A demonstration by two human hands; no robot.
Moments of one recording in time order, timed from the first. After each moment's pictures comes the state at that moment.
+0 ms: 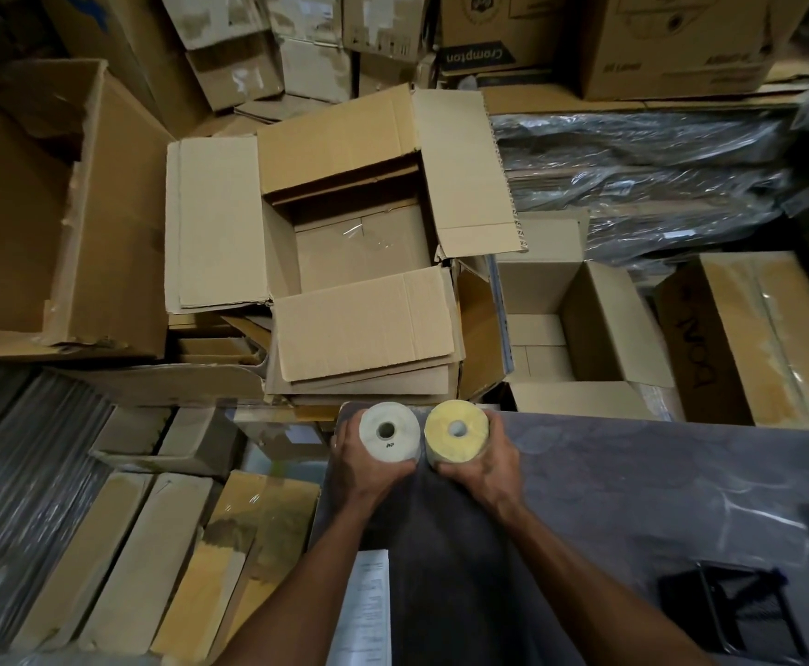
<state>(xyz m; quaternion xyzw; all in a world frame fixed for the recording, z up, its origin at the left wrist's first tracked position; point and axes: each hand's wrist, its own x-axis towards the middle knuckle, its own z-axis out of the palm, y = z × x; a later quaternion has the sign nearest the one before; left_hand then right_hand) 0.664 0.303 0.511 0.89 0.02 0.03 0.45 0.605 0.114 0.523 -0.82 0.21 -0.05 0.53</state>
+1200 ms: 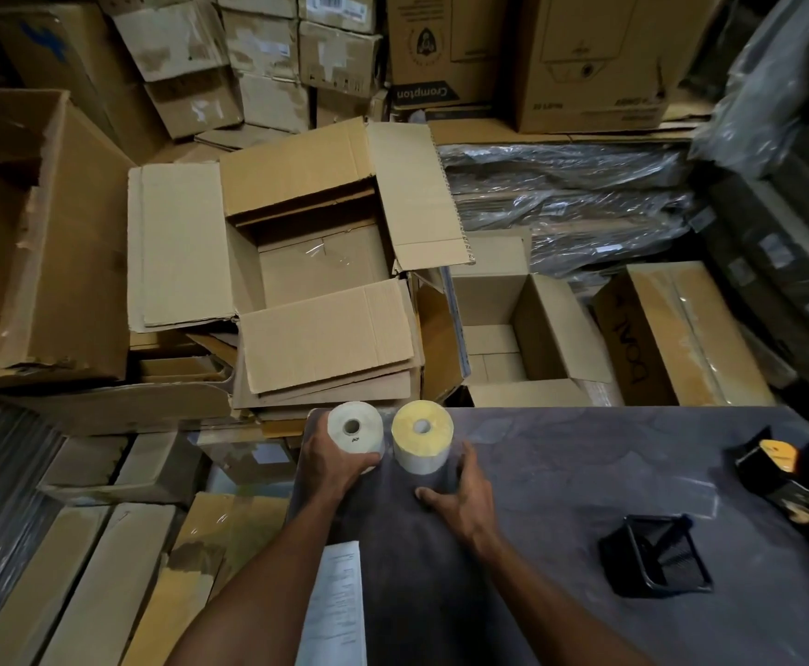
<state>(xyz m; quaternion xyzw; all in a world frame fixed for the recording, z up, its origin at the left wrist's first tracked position) 0.663 0.303 0.522 0.90 0.03 -0.02 0.43 0.541 0.125 0.527 -0.81 0.28 0.03 0.51</state>
